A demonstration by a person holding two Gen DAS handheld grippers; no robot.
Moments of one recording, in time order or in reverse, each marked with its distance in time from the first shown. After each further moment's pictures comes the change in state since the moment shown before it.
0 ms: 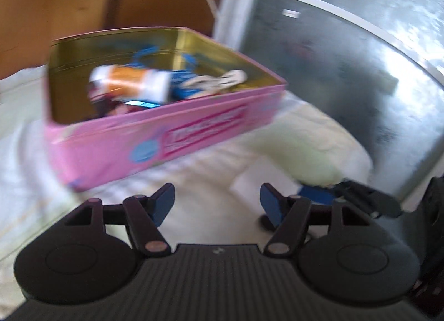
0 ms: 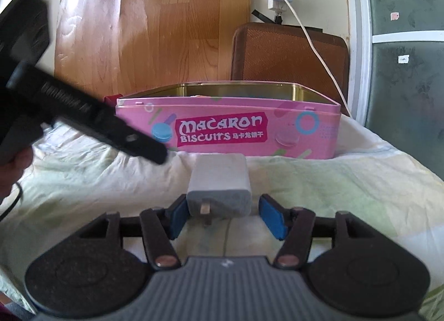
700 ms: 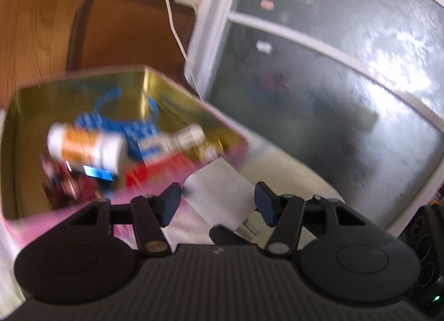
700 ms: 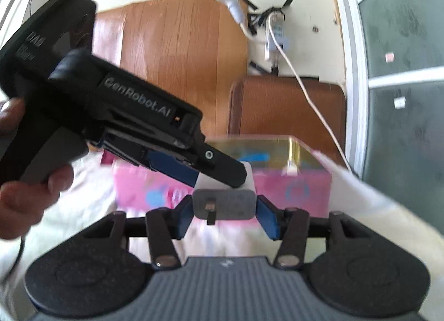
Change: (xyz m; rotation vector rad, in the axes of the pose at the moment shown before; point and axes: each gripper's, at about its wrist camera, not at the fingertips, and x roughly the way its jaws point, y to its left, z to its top) left arm 0.008 -0.025 0.058 0.003 -0.123 -0.056; right arm 0.005 -0.015 0.054 0.014 -0.205 0.015
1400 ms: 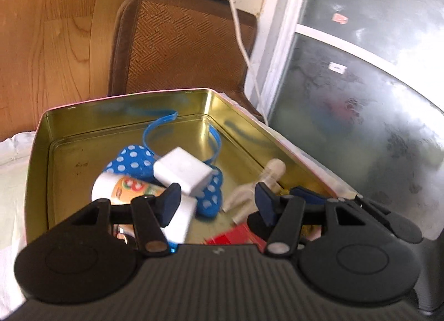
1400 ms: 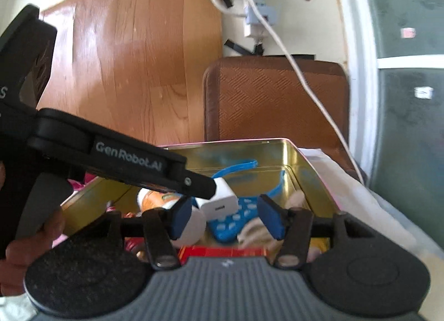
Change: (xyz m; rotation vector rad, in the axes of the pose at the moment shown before) left arm 0.044 0.043 0.042 -0.037 -0.003 0.183; right arm 0.084 -0.031 0.030 0.109 0.089 -0.061
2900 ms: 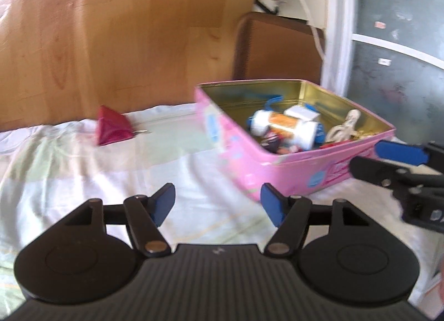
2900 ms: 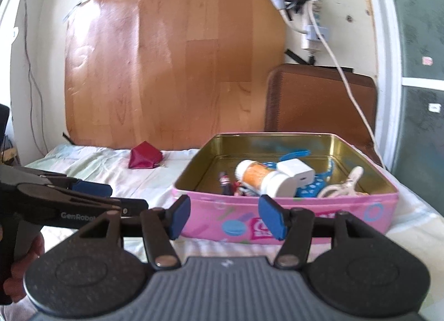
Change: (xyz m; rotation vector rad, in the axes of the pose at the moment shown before) left arm -0.140 0.084 -0.108 0.007 -0.100 0.338; right arm -0.066 0.129 -0.010 -0.114 0.045 0.063
